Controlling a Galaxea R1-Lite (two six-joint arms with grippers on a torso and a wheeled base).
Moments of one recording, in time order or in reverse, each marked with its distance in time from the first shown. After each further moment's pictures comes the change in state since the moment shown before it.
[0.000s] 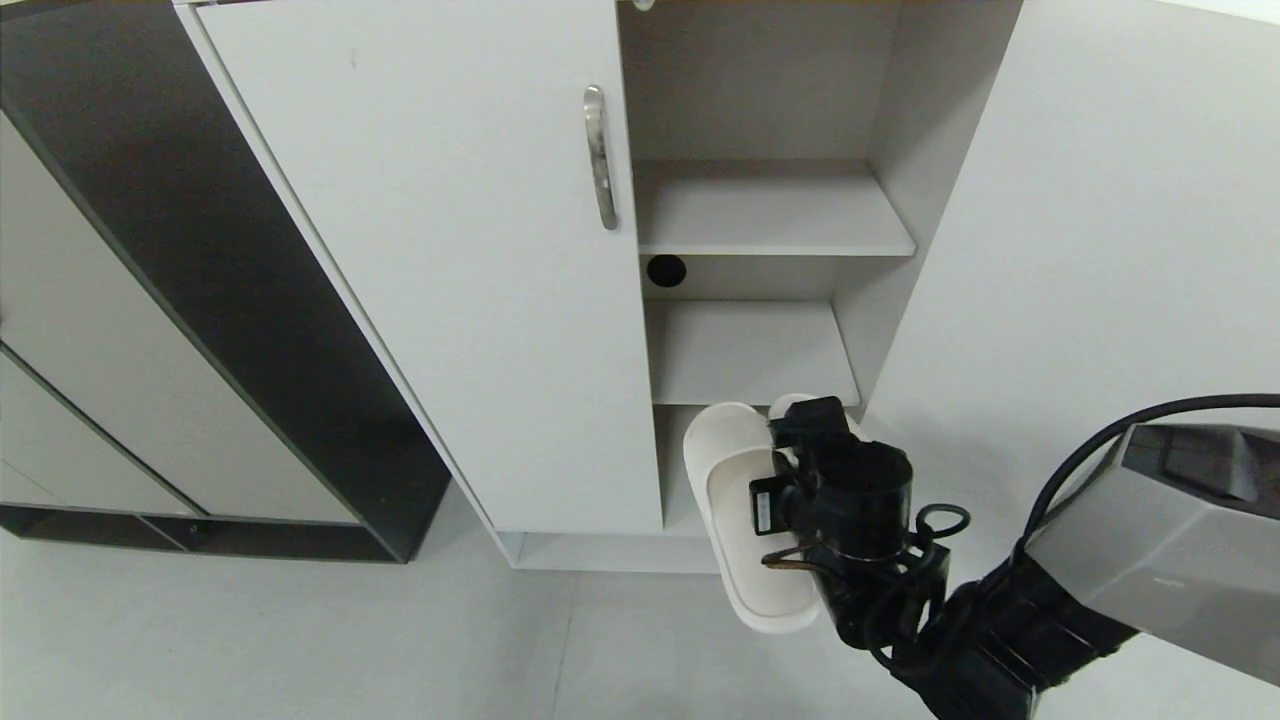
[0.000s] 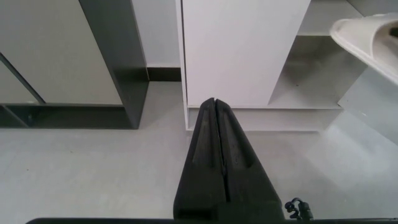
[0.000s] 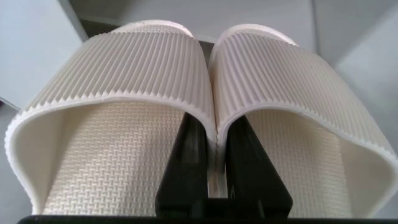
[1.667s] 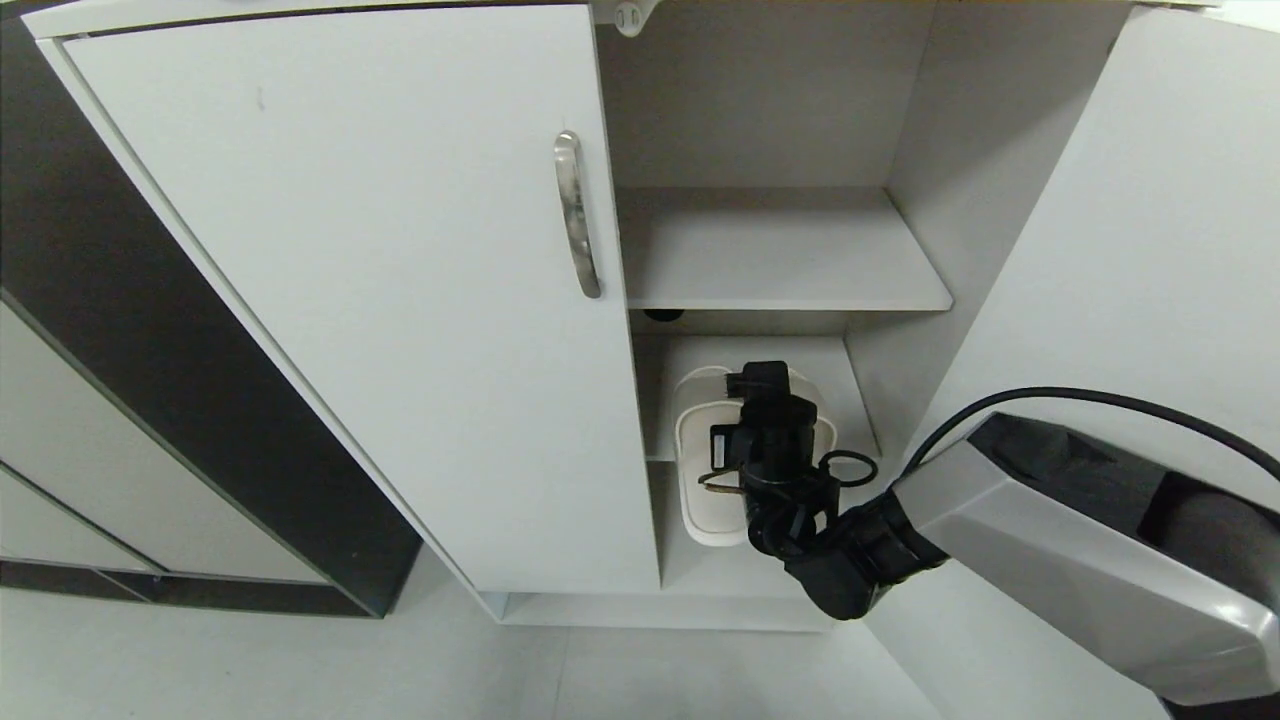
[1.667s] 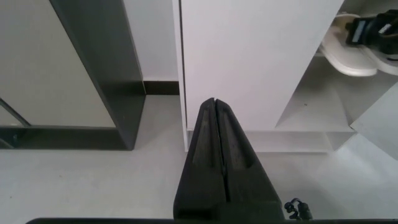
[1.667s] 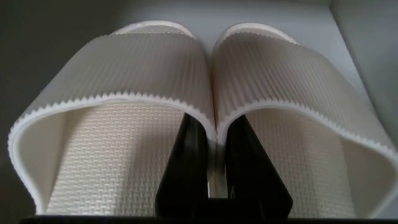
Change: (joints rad) left arm 0.000 0.000 0.000 0.000 0.003 -0.004; right arm -0.077 0.276 -0.521 0.174 -0.036 0.022
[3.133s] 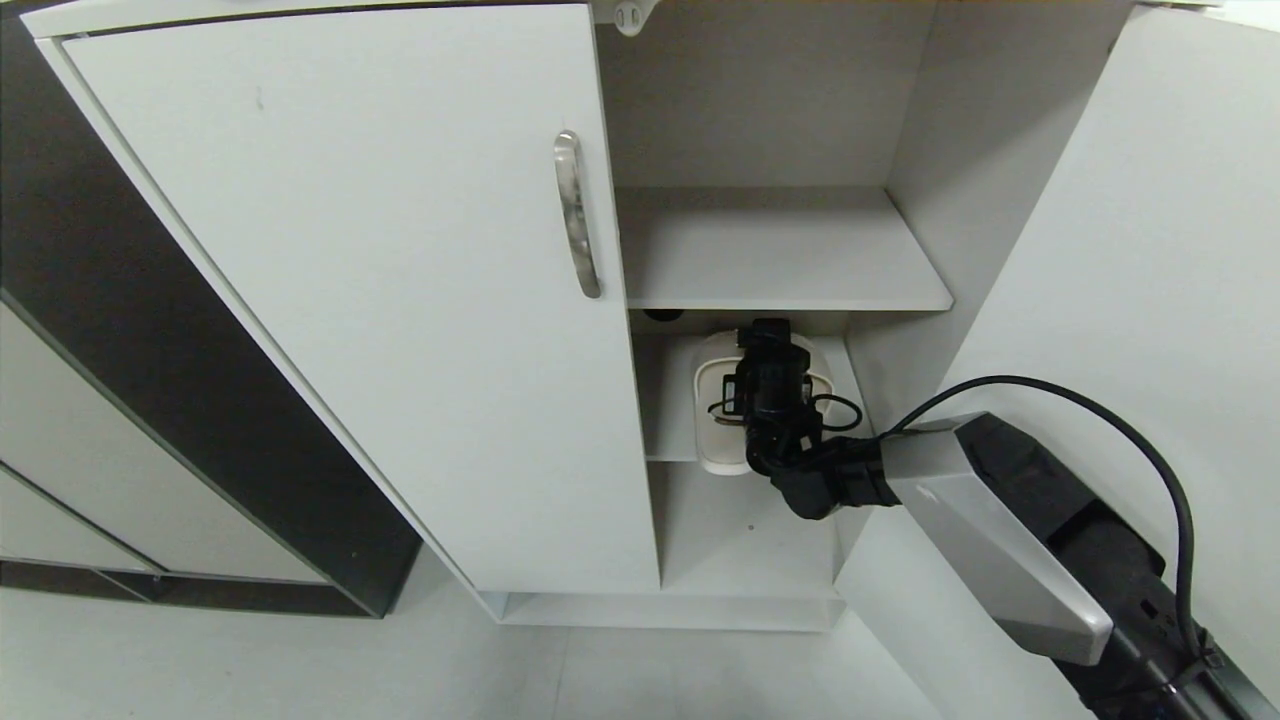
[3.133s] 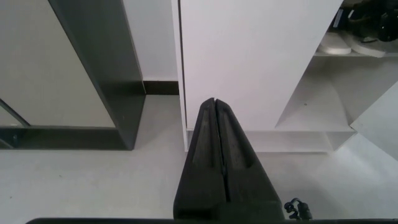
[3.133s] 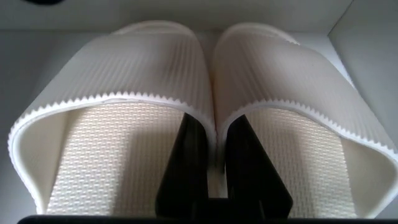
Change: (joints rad) left arm 0.000 0.000 0.000 0.000 0.000 0.000; right arm -0.133 0.240 -0.611 0.348 0.039 0.001
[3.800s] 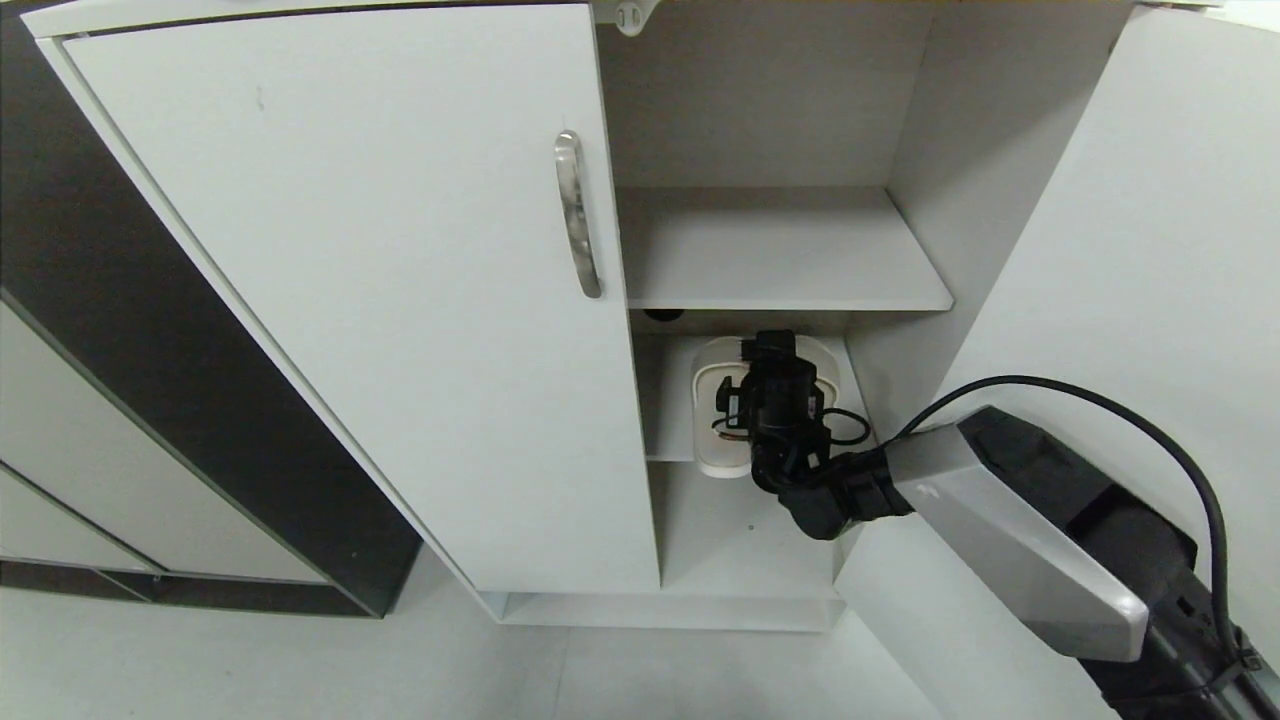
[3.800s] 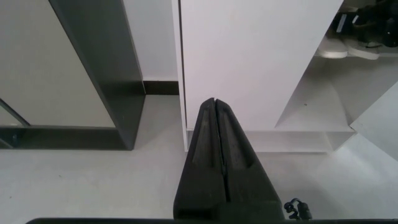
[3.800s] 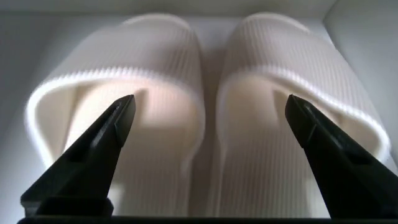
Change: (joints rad) left arm 0.000 0.000 0.000 0.000 0.000 -0.001; right arm 0.020 -0.078 0.217 -0.126 -0.009 0.003
